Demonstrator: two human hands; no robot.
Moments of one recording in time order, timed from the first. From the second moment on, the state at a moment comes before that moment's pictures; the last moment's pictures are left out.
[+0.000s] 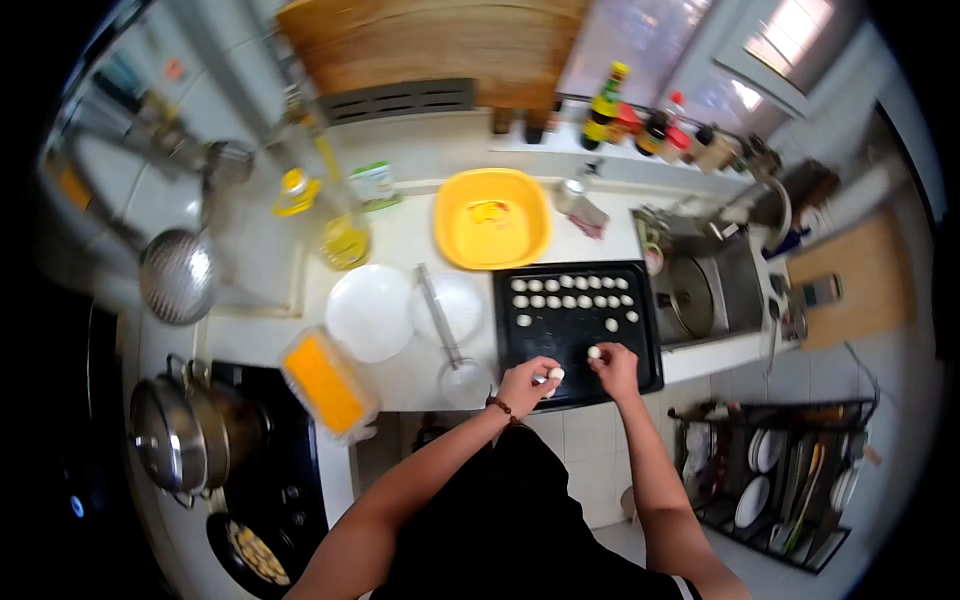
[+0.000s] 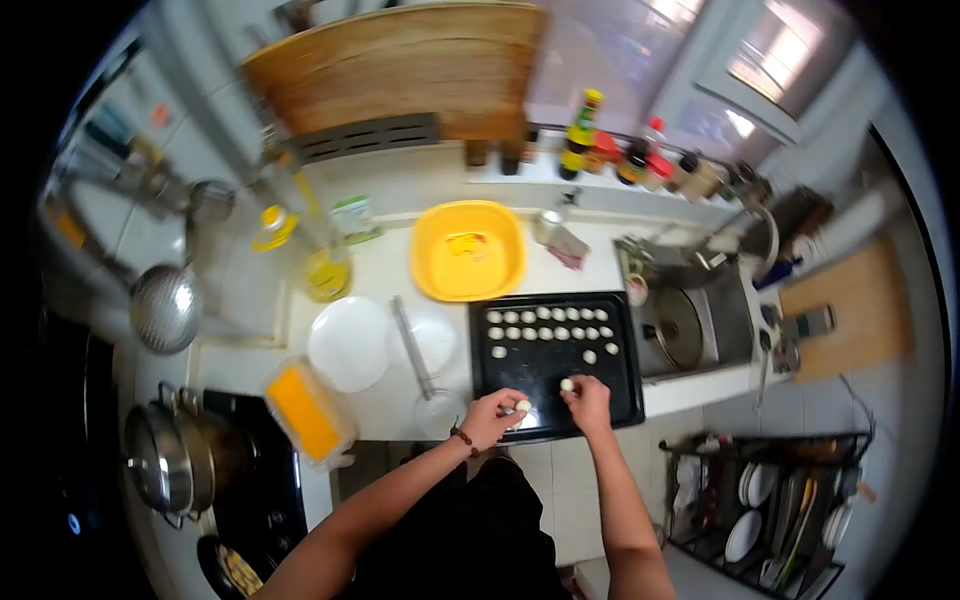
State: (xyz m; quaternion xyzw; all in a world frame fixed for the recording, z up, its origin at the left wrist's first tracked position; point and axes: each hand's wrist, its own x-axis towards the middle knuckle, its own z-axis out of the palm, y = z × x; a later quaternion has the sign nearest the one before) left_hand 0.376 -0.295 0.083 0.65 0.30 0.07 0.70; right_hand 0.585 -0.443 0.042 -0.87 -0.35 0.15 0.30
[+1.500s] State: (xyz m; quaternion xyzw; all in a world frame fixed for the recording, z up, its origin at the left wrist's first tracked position) left_hand 0.050 -0.122 0.067 0.74 0.57 0.28 0.23; right_hand 0.259 -0.195 0.102 -0.50 -0.75 0.31 0.30
